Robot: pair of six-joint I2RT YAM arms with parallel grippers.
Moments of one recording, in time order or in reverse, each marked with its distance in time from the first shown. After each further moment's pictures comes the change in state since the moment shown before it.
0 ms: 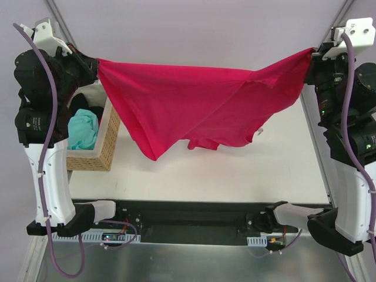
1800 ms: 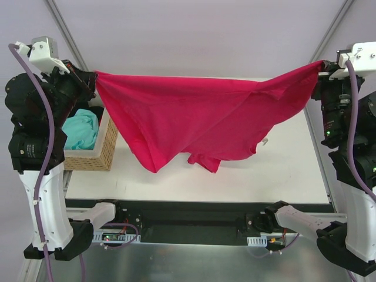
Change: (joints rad) left arm 0.000 -0.172 -0.134 0.019 0.051 0.073; right arm 0.077 -0.183 -0.202 0.110 0.104 -0.118
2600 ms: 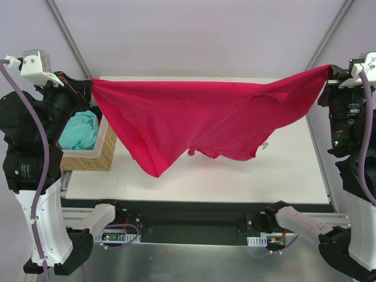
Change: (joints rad) left arm 0.000 -0.096 -0.056 -0.005 -0.006 0.005; right arm 0.001 -0.053 -0.027 0.000 0.002 0.003
